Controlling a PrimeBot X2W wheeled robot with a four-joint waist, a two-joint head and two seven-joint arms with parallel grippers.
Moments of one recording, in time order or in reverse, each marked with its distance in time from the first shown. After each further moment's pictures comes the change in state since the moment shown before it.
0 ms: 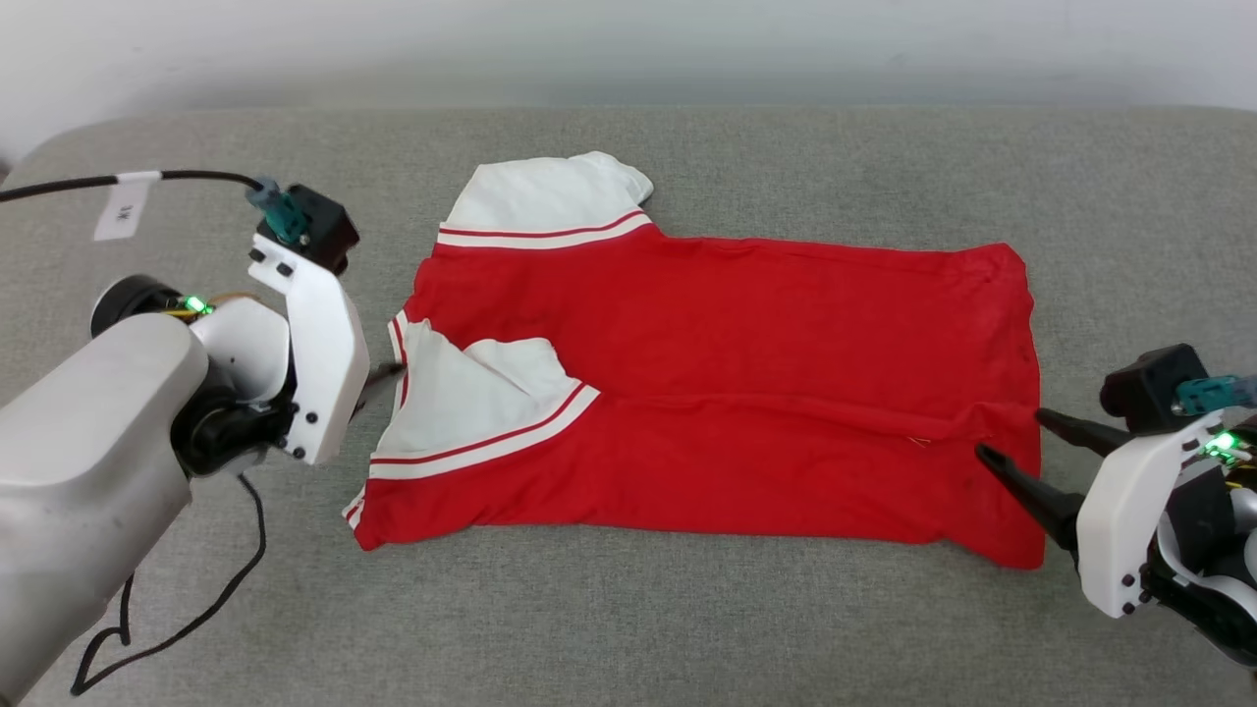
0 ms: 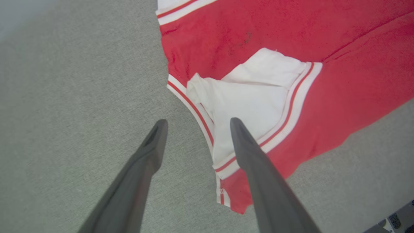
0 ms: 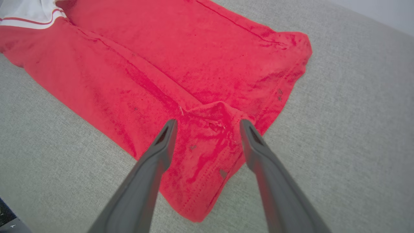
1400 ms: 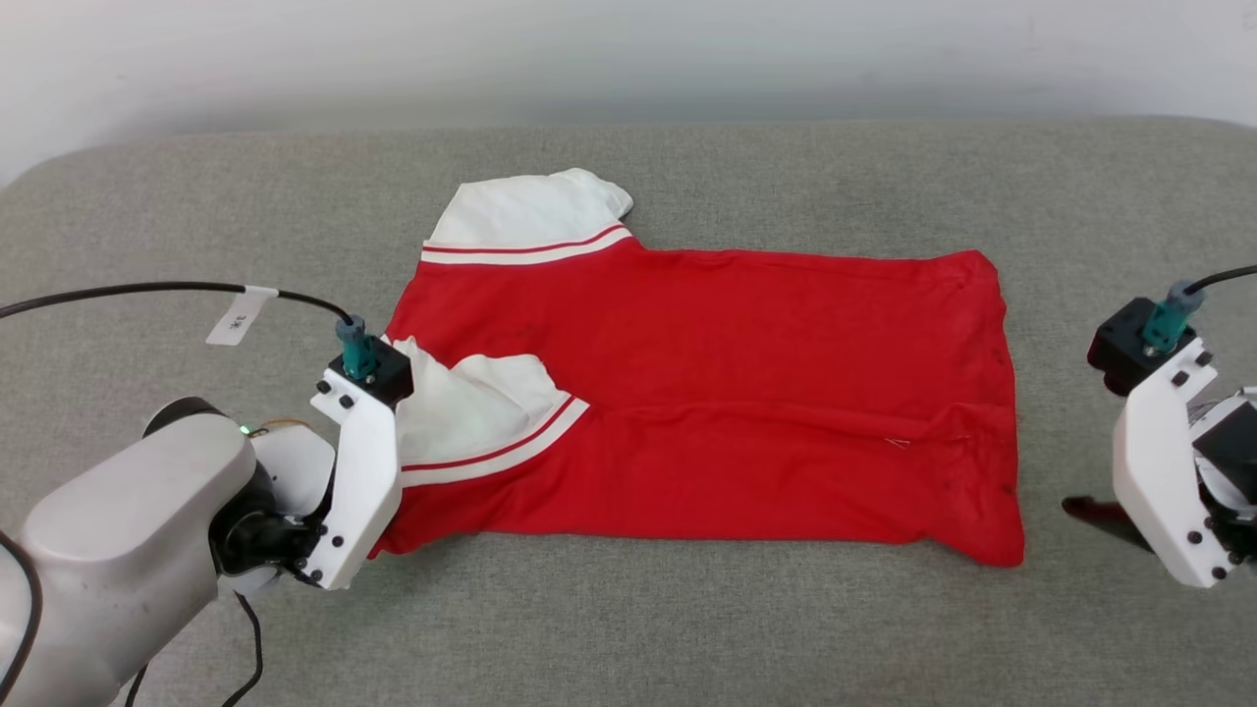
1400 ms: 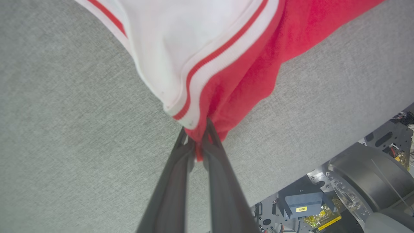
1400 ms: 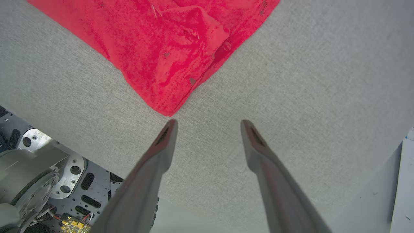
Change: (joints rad) left arm 0.060 0.057 -0.197 -0.113 -0.121 0.000 0.233; right arm -0.235 -0.183 0.184 -0.119 0.151 0.000 0.620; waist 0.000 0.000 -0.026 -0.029
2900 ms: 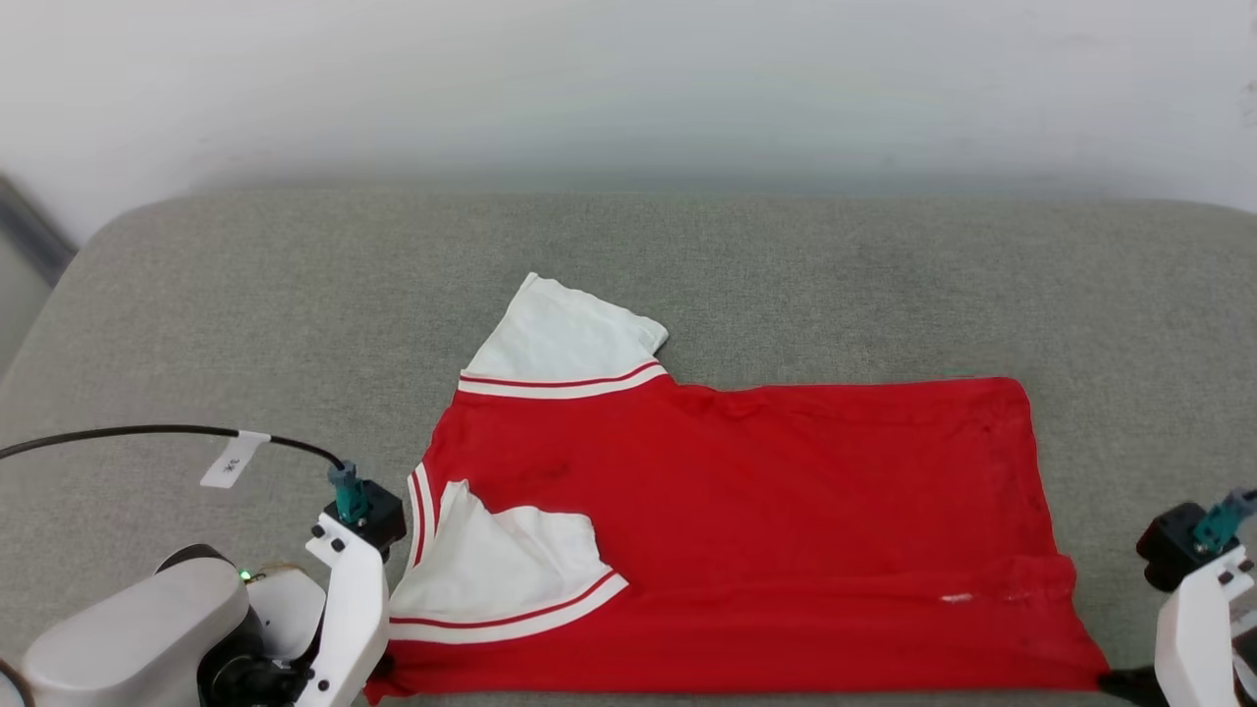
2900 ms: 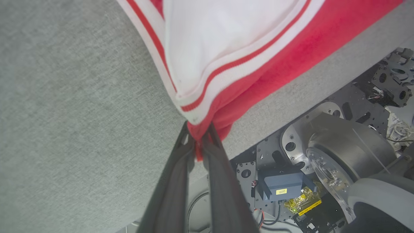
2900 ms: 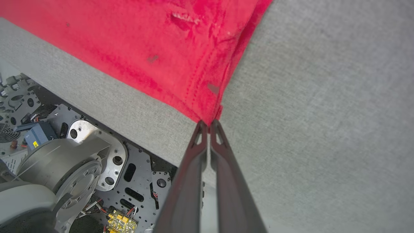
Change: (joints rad) left arm 0.200 0.069 -0.023 -0.097 -0.040 0.000 -0.080; right arm 0.276 -0.073 0.102 0.130 0.213 0.000 -0.307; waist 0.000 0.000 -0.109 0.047
